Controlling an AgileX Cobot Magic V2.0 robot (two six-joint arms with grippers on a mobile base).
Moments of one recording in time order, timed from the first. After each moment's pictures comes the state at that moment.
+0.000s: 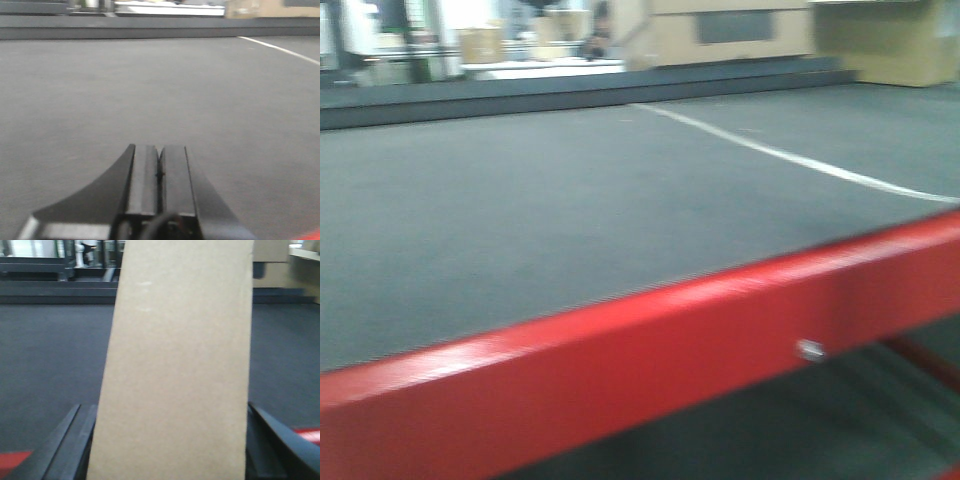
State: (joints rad) left arm 0.02 -0.01 0.03 -0.08 0.12 0.05; right arm 0.48 0.36 -0.76 -0.29 0.60 0.29
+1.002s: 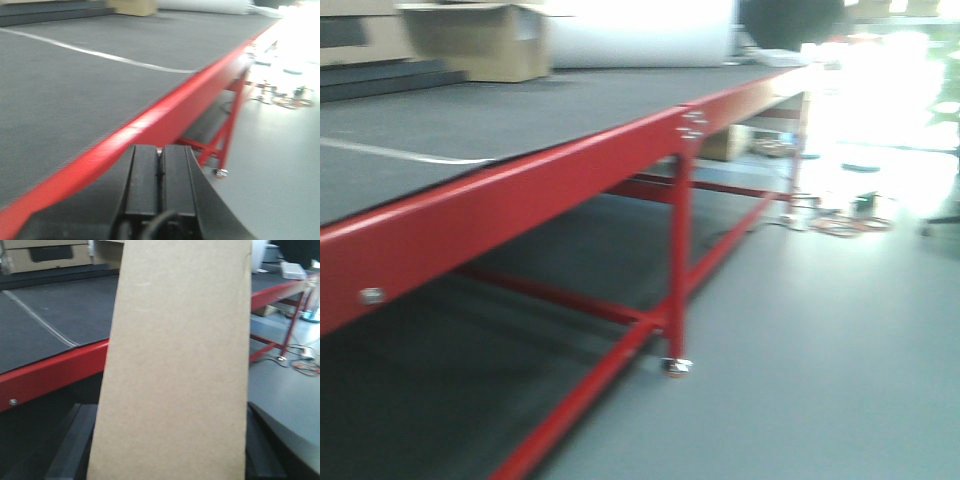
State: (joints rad) left arm -0.03 -0.01 0.03 -0.08 0.12 0.05; right arm 0.48 0.36 -0.76 -0.29 0.60 0.29
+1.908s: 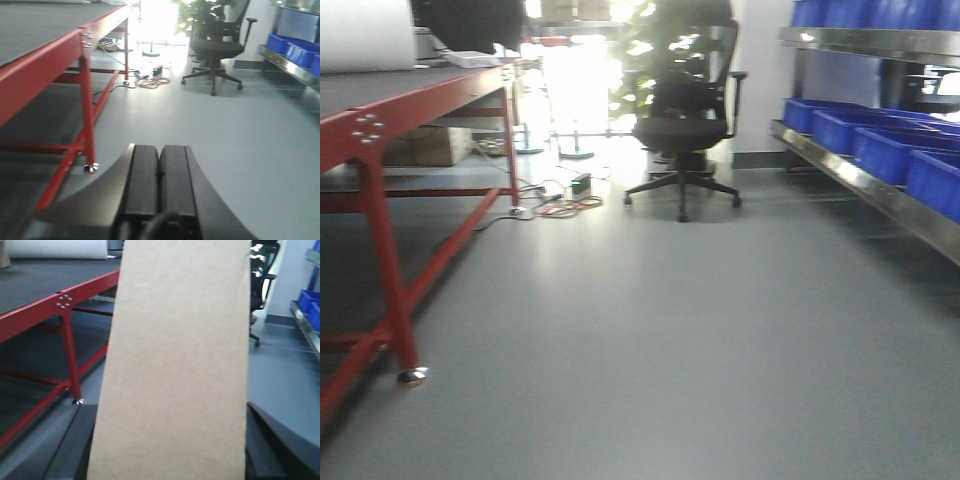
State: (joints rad) left arm -0.03 -0.01 0.03 -0.08 0.12 0.05; right arm 0.48 0.36 -0.76 -0.29 0.60 0.29
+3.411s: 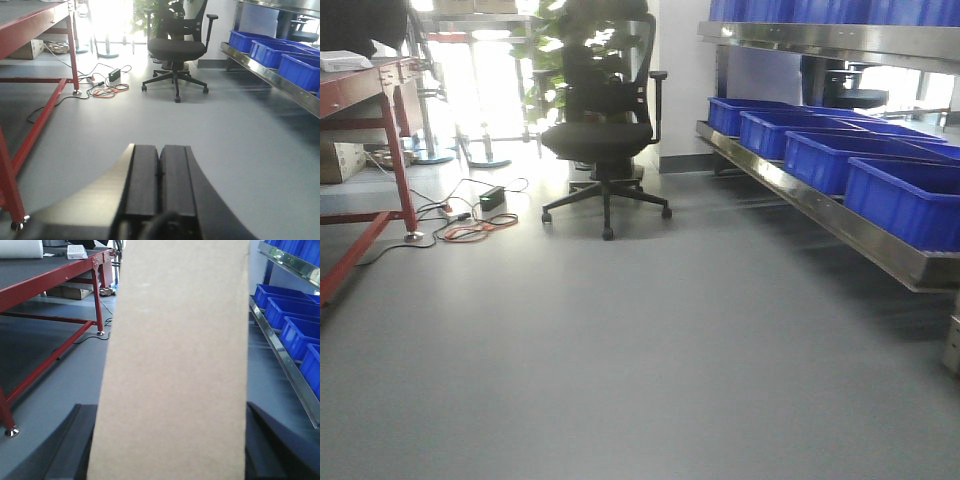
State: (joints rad) left arm -0.03 -0.01 0.03 -0.08 0.12 0.05; right arm 0.48 0.36 -0.76 -0.29 0.61 0.29
